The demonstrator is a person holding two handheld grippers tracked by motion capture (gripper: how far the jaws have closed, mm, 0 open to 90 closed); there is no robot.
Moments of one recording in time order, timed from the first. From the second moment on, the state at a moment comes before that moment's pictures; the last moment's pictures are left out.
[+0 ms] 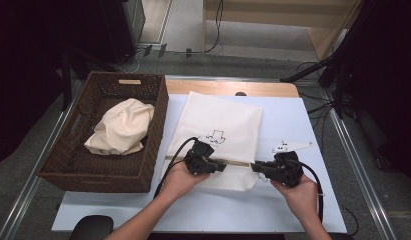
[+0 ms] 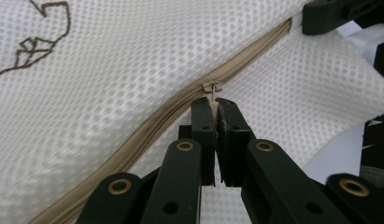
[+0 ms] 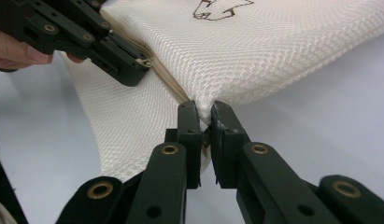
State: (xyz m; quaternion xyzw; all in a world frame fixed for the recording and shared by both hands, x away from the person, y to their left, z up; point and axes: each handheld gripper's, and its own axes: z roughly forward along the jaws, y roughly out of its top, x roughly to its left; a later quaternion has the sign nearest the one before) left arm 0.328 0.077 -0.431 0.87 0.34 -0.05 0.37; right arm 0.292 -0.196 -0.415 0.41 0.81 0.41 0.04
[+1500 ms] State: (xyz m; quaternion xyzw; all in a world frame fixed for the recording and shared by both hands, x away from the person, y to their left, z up) left arm 0.330 0.086 -0.428 0.86 0.34 -0.07 0.38; right arm 0.298 -0.220 -0.417 0.44 0.80 0.41 0.03
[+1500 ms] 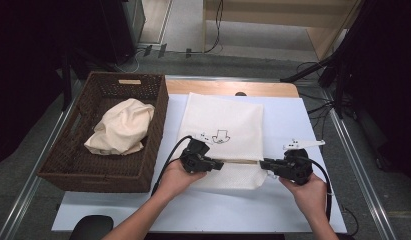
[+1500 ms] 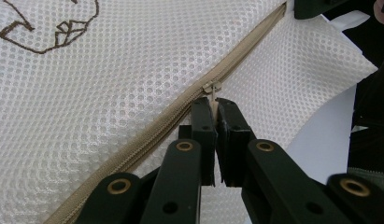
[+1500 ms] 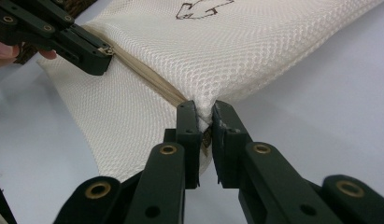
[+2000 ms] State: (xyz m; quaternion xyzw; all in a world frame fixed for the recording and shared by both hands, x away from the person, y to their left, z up) left arm 0.329 0.092 -0.428 0.85 0.35 -0.07 0.38; right arm 0.300 -0.227 -0.417 0.45 0.80 0.41 0.03
